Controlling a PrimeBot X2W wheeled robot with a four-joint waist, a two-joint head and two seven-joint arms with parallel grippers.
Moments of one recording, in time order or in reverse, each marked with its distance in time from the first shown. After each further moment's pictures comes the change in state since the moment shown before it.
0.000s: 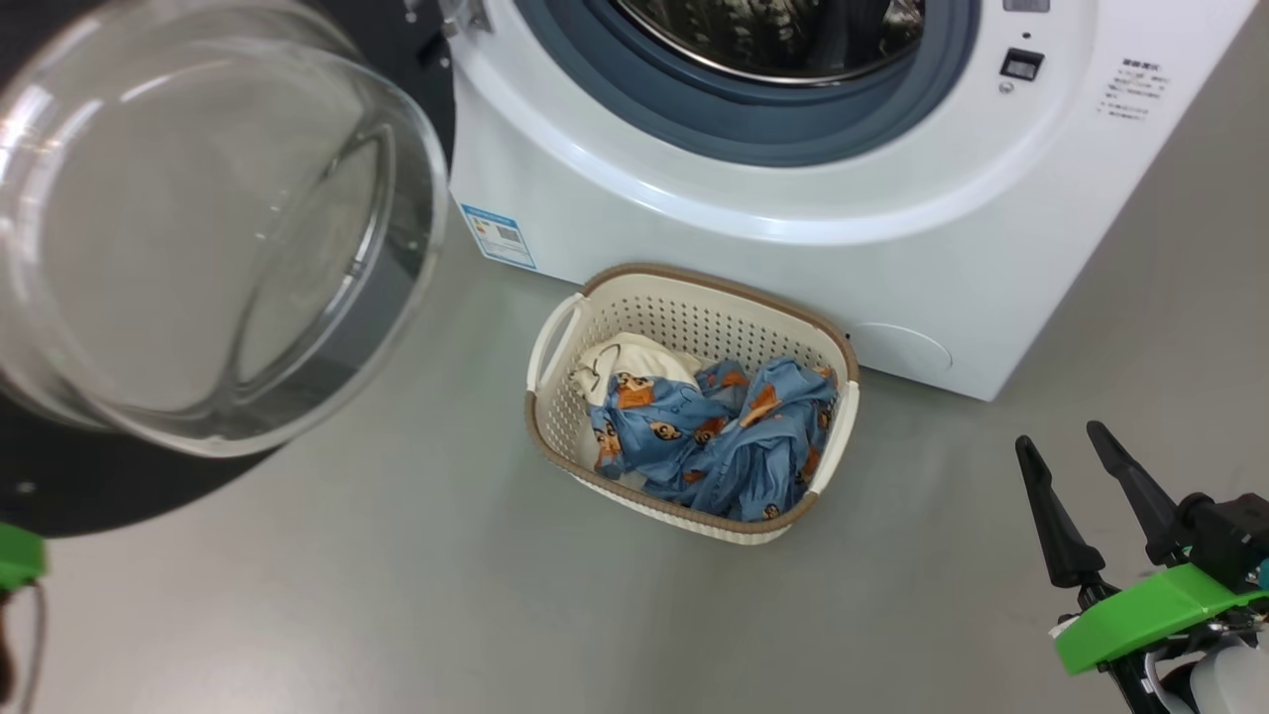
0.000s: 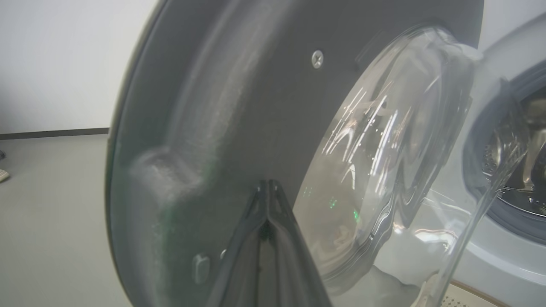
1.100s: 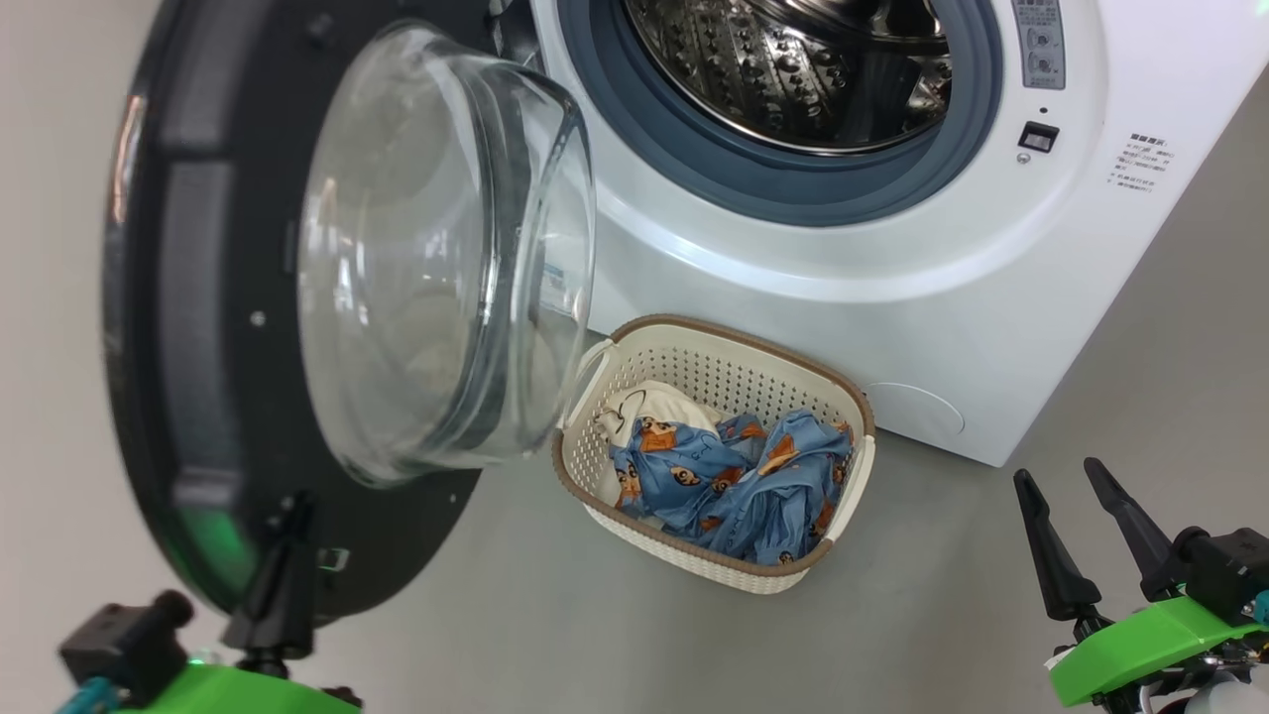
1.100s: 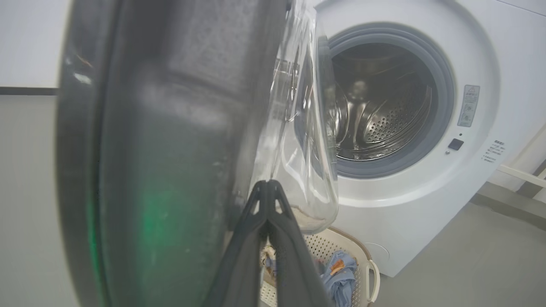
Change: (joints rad) left arm 0.388 -0.089 -0.419 -0.569 -0.135 0.114 0.036; right arm 0.051 0.029 -0.017 -0.001 0.009 0.000 0.000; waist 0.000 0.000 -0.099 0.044
